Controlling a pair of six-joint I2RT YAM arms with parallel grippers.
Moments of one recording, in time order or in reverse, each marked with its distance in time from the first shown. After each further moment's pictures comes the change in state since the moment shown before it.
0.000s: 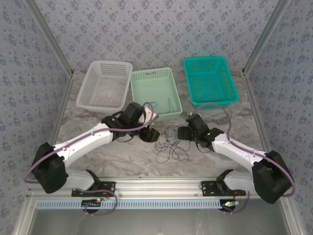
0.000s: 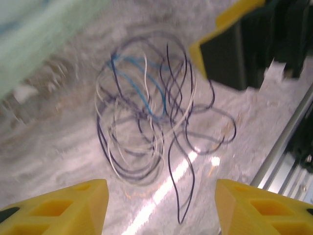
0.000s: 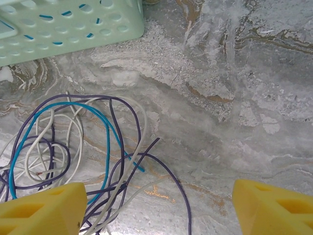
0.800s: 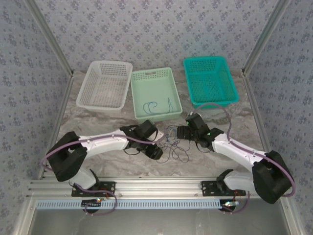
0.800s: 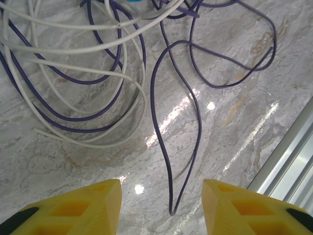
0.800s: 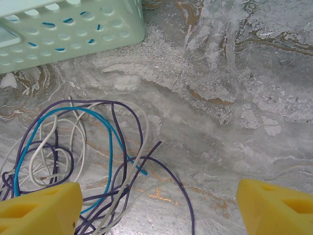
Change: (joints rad) left arm -0.153 0.194 -0.105 0.077 -0.003 -0.071; right arm 0.000 0.000 0.000 0.011 -0.001 0.015
